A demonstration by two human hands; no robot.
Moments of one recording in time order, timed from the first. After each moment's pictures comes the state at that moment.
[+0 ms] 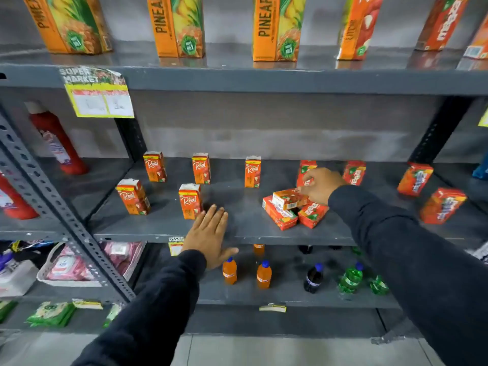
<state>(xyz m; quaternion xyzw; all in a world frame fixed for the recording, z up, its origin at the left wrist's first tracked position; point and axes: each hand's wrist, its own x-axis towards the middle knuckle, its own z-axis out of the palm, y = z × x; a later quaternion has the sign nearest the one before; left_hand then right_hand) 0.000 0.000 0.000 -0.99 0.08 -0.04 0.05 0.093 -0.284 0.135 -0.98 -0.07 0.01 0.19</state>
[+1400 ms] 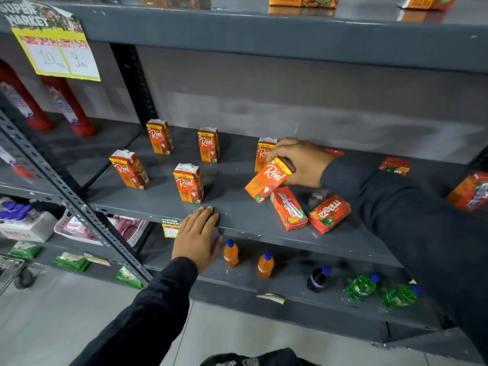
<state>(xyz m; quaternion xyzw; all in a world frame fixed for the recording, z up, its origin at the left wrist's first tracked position) -0.011 -0.005 -0.049 -0.98 -0.03 -0.17 -0.07 0.160 -0.232 0.140 -0.88 -0.46 0.01 0.13</state>
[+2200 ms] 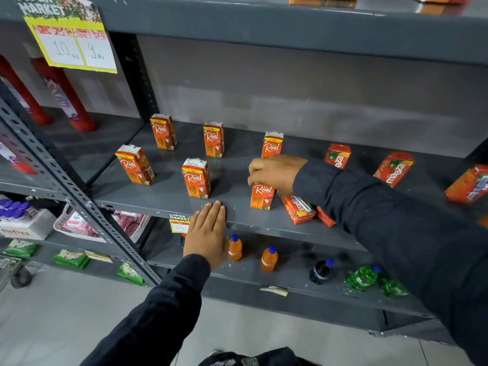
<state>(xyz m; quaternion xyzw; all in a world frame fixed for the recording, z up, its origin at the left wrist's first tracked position) -0.016 -0.014 -0.040 -0.99 -0.04 -0.10 -0.04 0.131 -0.173 0.125 -0.83 -0.52 0.05 -0.19</state>
